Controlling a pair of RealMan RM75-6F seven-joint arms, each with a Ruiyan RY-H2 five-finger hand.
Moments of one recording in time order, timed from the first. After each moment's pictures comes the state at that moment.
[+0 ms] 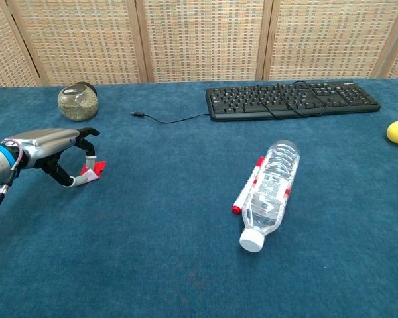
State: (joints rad) left arm -0.68 -1.65 -0.15 -1.15 1.10 0.85 0.26; right arm 0.07 -1.04 0.05 -1.59 -1.48 1.43 0.13
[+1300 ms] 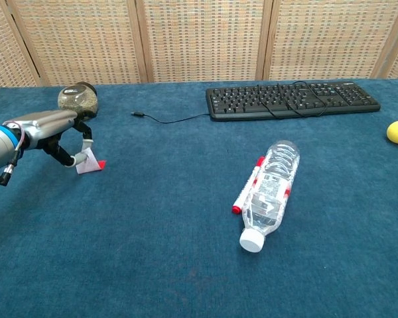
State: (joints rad) left arm -0.71 -1.66 -0.21 -1.10 1.07 0.85 0.23; right arm 0.07 -1.04 0.05 -1.59 -1.48 1.43 0.14
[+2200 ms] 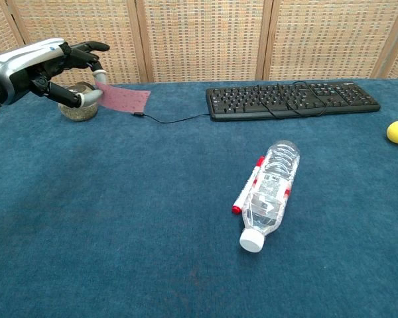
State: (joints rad) left arm -0.65 -1.46 -0.23 -1.48 1.34 1.05 -0.30; right arm 0.07 -1.04 0.04 -1.60 -1.49 1.43 0.12
